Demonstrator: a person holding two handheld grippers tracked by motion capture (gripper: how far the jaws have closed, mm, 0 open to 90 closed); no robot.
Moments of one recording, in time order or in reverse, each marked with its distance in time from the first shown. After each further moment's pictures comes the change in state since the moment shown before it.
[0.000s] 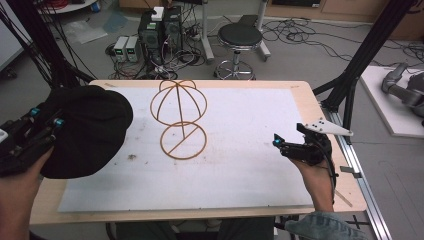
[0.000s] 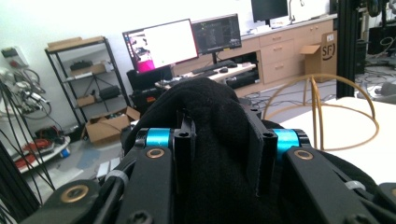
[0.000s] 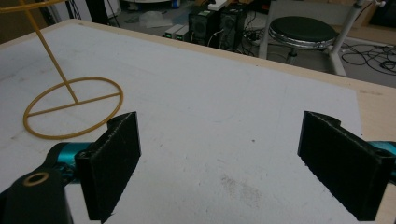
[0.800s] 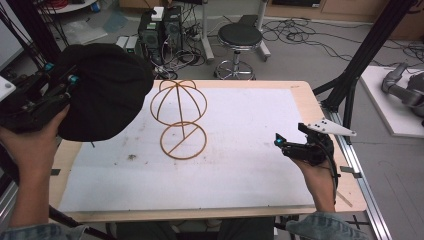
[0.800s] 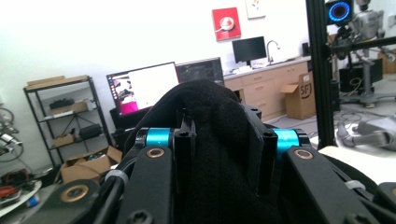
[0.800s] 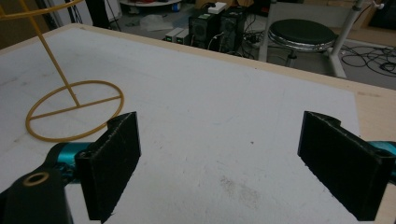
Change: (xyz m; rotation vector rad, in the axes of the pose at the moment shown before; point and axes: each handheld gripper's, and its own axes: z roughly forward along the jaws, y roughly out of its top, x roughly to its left) left arm -0.006 0.058 0.055 -0.164 -0.074 -0.023; right arm -0.002 0.001 -0.004 -0.012 0.003 0.006
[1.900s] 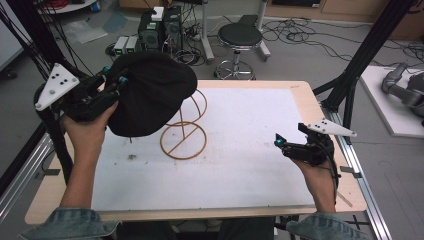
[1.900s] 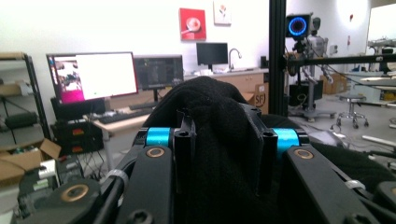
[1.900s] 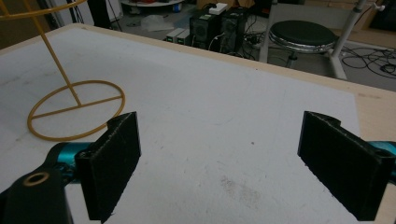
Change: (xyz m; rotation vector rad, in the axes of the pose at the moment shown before) left arm -0.030 -0.049 0.068 0.006 -0.157 -0.168; right arm 0.001 0.000 -0.001 -0.002 0.002 -0.002
